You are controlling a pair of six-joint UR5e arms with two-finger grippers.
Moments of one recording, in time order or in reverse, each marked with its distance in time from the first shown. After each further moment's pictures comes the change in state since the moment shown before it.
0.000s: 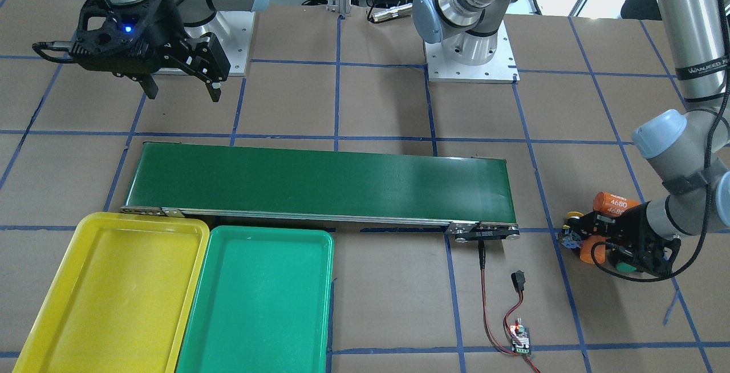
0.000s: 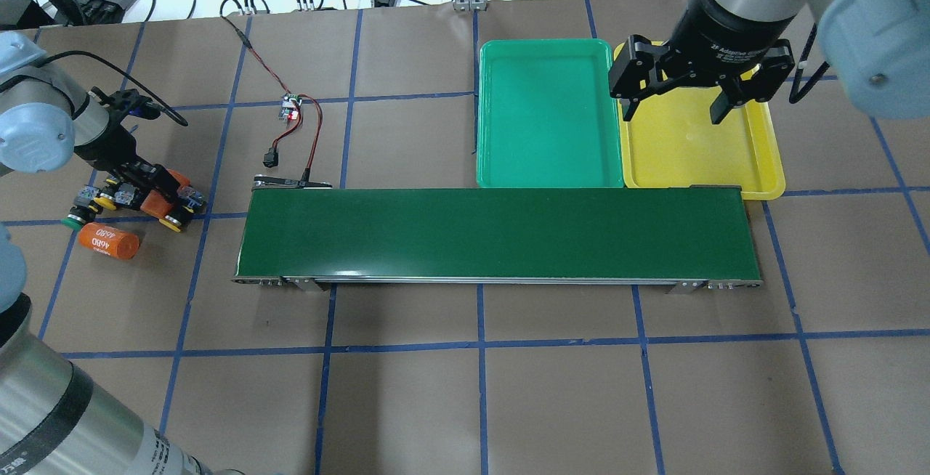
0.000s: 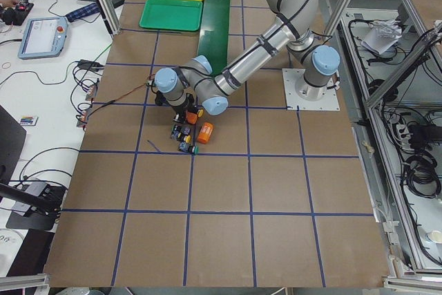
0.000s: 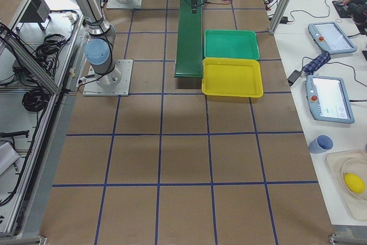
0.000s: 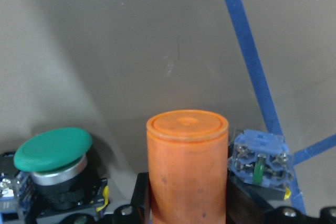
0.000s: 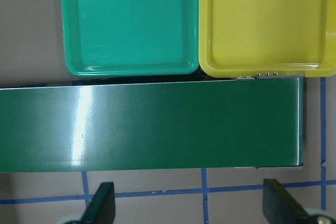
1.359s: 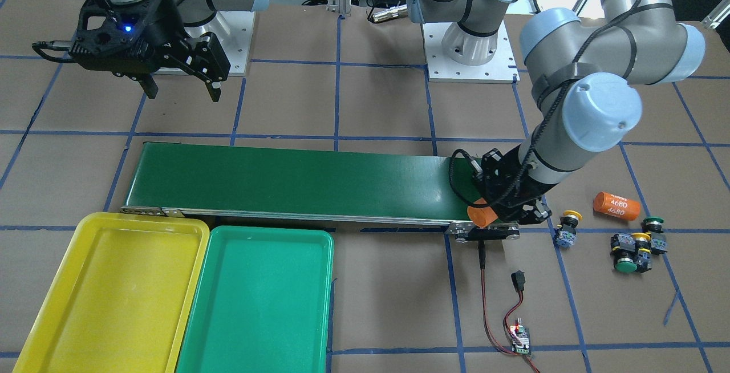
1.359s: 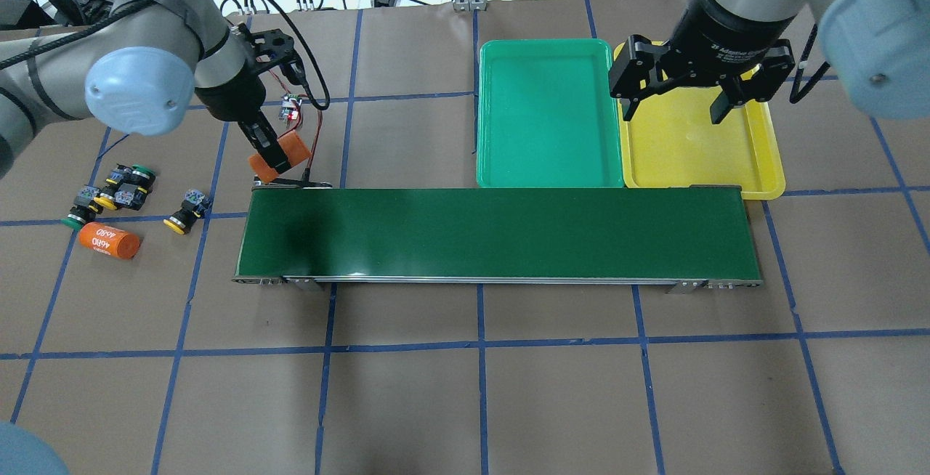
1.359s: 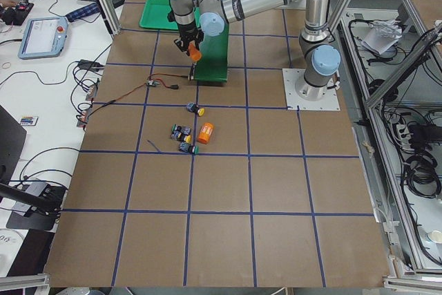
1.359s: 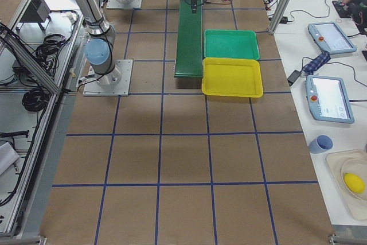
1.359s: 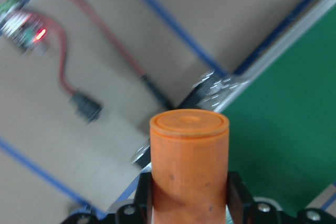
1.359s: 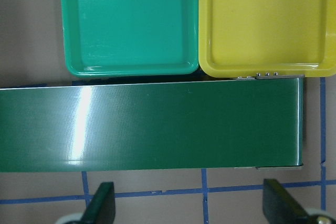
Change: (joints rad) left arm -0.453 0.301 -0.055 -0.162 0.013 0.229; right arm 0.000 0.000 0.000 0.000 0.000 0.000
